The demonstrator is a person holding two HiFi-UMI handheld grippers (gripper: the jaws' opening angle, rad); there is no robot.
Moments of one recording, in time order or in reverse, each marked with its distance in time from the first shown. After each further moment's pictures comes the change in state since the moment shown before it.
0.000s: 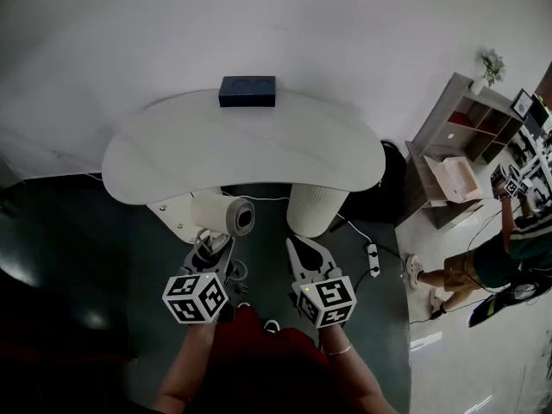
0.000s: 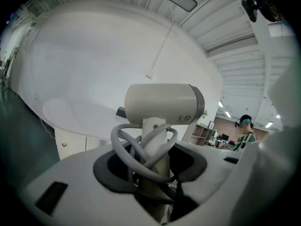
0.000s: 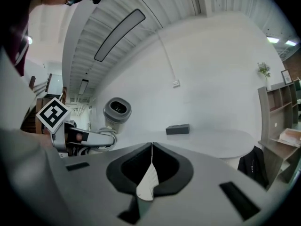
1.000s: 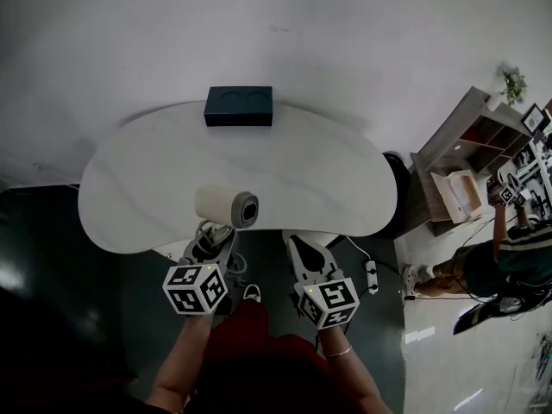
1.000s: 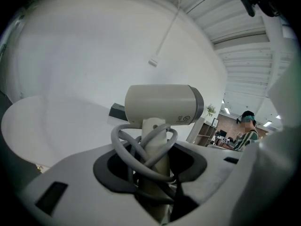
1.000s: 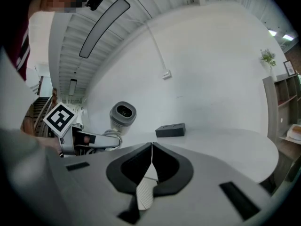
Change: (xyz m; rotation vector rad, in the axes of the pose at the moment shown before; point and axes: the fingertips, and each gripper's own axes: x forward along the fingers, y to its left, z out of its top) left arm 0.189 0.057 0.064 0.016 0.084 -0.046; right arm 0.156 -0.096 0.030 0.050 0.032 -0.040
